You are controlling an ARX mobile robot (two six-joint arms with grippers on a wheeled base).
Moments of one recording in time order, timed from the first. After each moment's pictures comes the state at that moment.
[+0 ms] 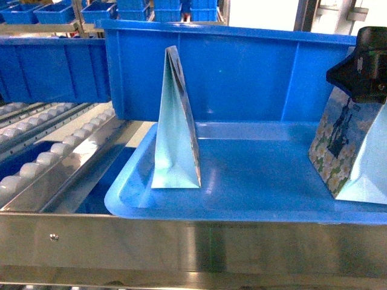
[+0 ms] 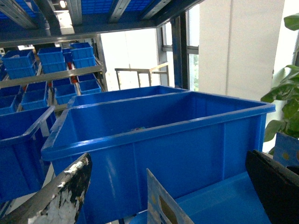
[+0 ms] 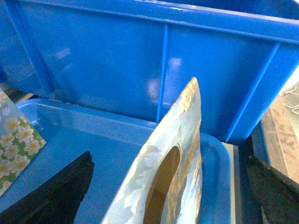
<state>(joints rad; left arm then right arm) -0.44 1.29 0.67 0.73 -0.08 0.08 0.11 1.54 0.82 0.37 -0.17 0.02</state>
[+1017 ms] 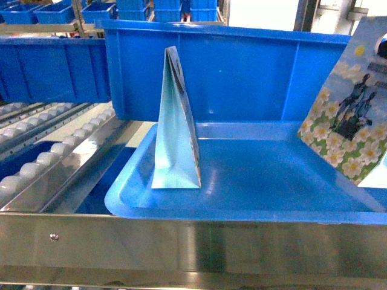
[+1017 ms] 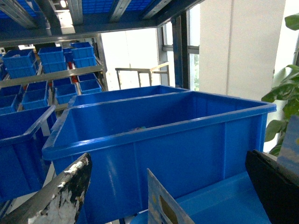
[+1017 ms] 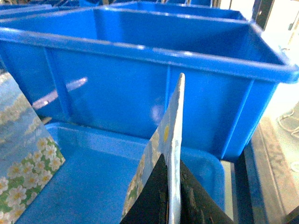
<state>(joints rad) -0.44 1.29 0.67 0.73 -0.08 0.08 0.10 1.39 0.72 0.46 -0.18 0.05</state>
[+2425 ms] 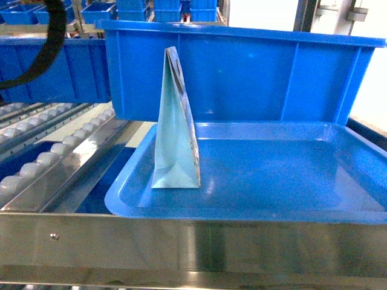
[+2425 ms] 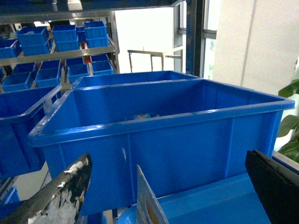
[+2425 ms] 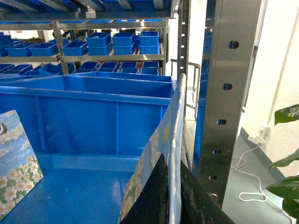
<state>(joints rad) -0.54 1.42 0.80 0.66 -0.28 0.04 -0.06 0.51 0.26 0.35 -0.11 0.06</state>
